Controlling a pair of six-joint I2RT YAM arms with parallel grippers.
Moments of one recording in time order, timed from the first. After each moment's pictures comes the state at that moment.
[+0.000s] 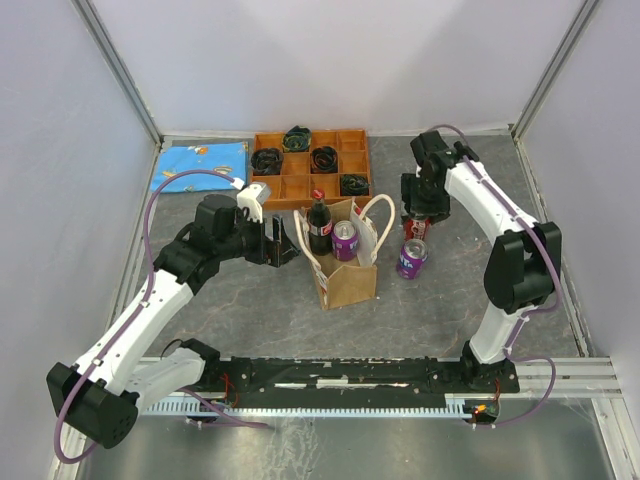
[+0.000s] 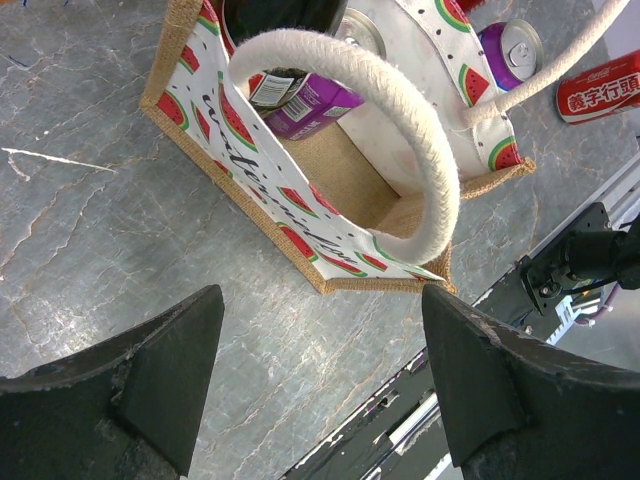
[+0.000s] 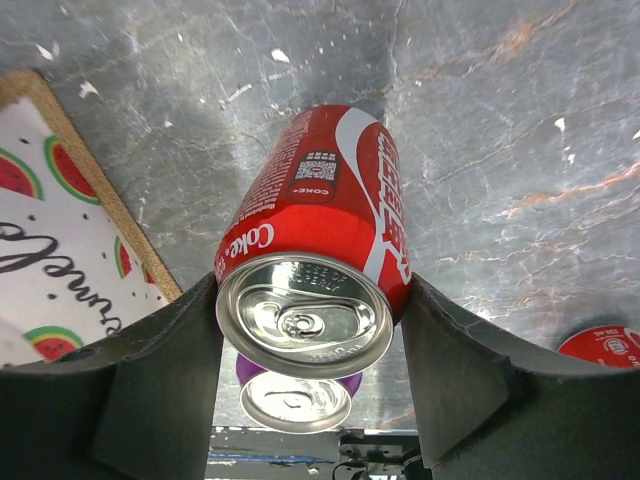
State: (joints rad) left arm -0.44 0.99 0.92 -0.54 0.35 -0.30; right arm 0.28 1.79 1.55 -1.02 0.07 0.33
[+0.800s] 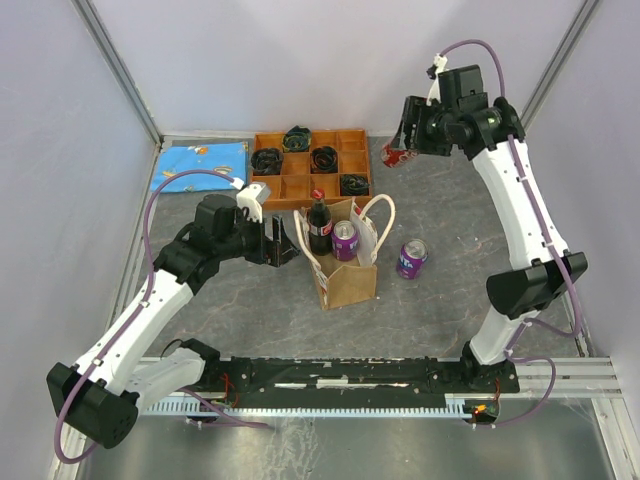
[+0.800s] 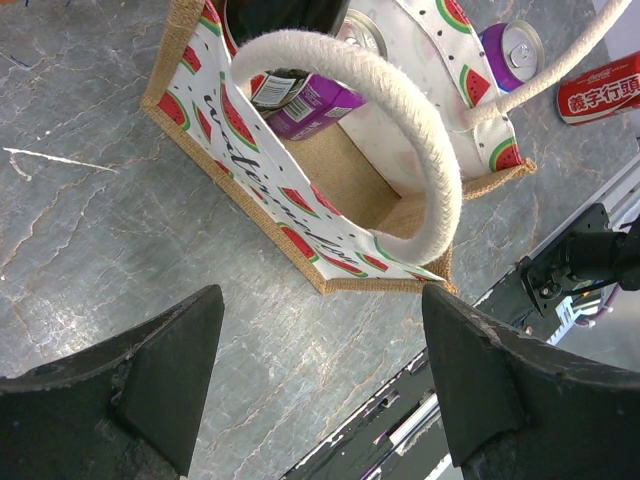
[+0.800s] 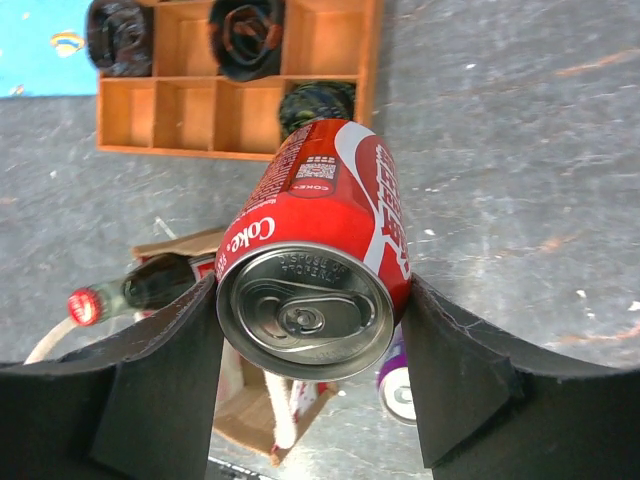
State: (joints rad) left arm -0.44 0.99 0.92 -0.54 0.35 -0.30; right arm 0.28 1.75 2.12 -1.07 -0.06 0.35
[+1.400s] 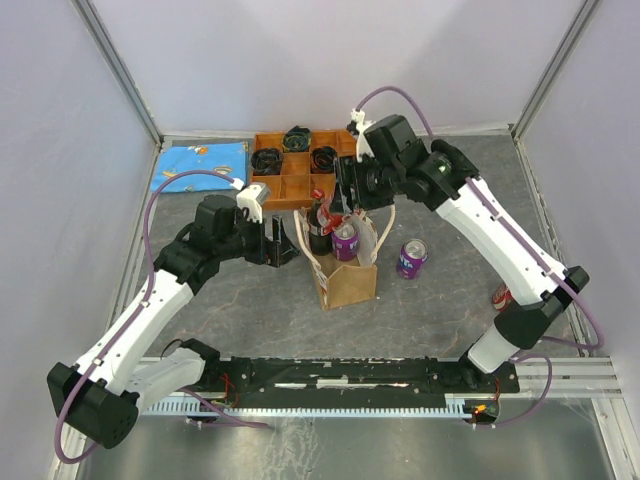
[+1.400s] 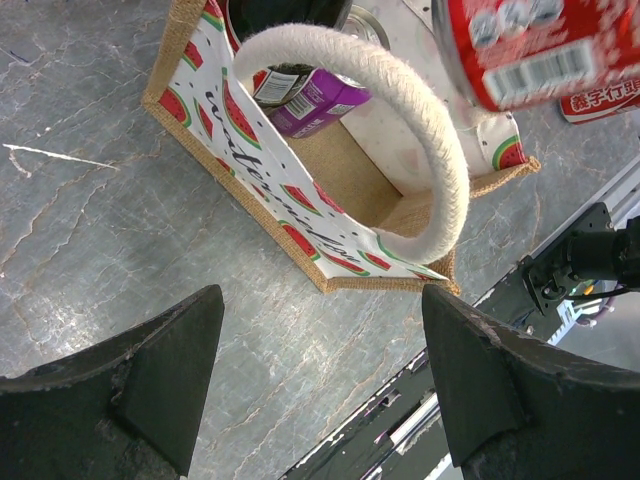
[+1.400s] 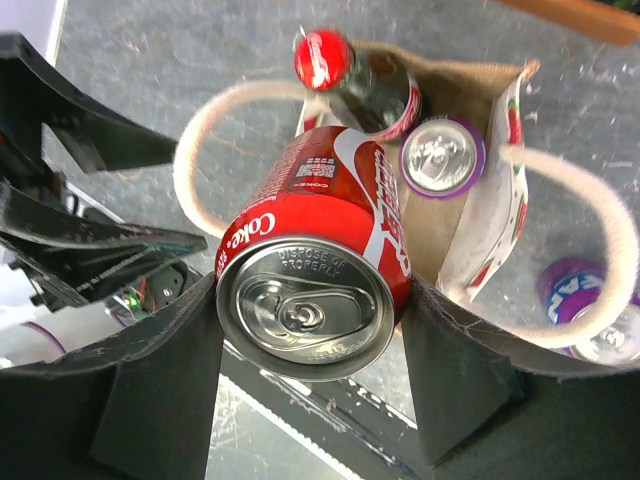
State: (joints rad) left arm -0.44 0.99 0.91 -0.54 0.35 -0.30; right arm 0.70 1.62 1.95 -1.07 -0.10 0.42
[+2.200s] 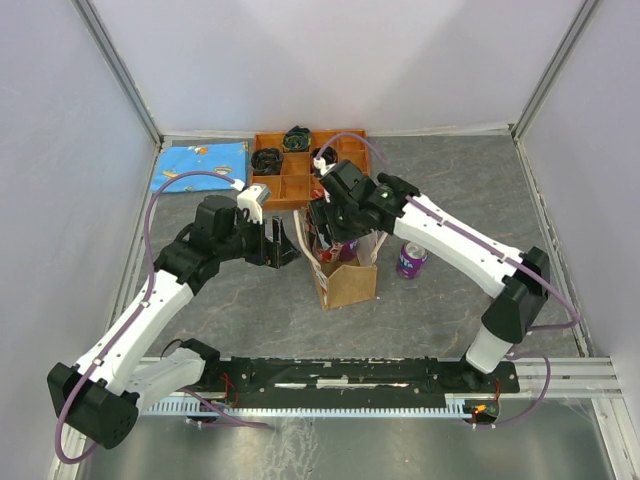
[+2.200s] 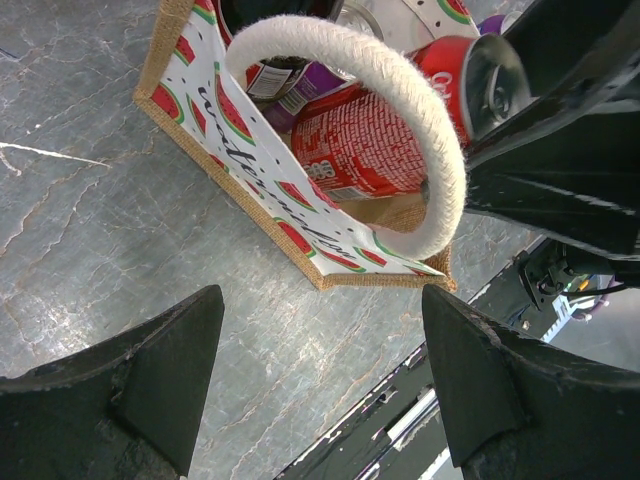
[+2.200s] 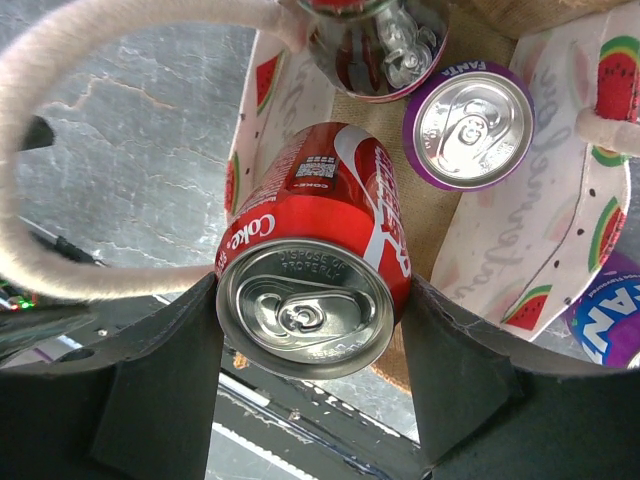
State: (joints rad) left arm -0.44 0.99 0.91 -0.54 0.37 -0.30; right arm 0.85 1.69 1.69 -0.95 0.05 0.43
